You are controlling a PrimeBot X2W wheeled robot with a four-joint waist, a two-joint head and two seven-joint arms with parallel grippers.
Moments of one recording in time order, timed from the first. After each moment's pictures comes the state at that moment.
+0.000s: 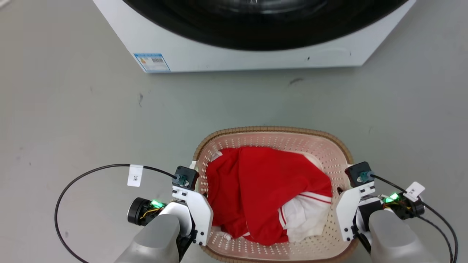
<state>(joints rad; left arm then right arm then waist) -0.70 0.05 -0.79 1.27 -0.62 -0.12 -0.10 -0.64 -0.04 -0.05 1.28 -0.33 0.13 -0.09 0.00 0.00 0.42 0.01</state>
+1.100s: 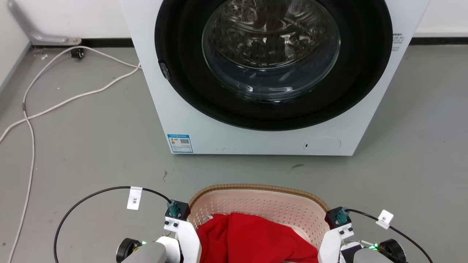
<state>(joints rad) -0.58 0.14 -0.96 1.17 -0.86 -0.12 0.24 -0.50 -0.05 0.54 1.26 0.29 0.13 0.21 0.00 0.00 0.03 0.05</state>
